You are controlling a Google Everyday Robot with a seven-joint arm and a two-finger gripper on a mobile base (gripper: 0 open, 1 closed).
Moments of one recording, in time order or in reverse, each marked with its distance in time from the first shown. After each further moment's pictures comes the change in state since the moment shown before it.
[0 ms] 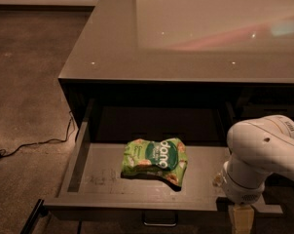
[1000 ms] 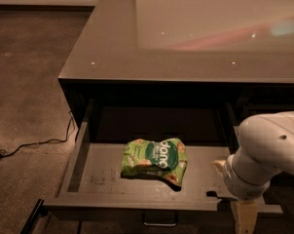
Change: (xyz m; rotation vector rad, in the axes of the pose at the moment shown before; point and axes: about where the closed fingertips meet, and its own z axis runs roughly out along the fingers) arm -0.006 -0.009 -0.025 0.100 -0.043 -0.036
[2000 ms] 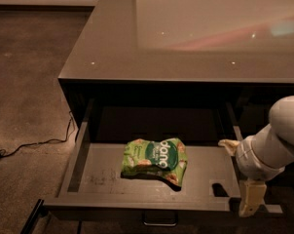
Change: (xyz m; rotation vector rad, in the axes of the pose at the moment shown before) arm 0.014 -0.038 -0.040 0.145 -0.138 0.025
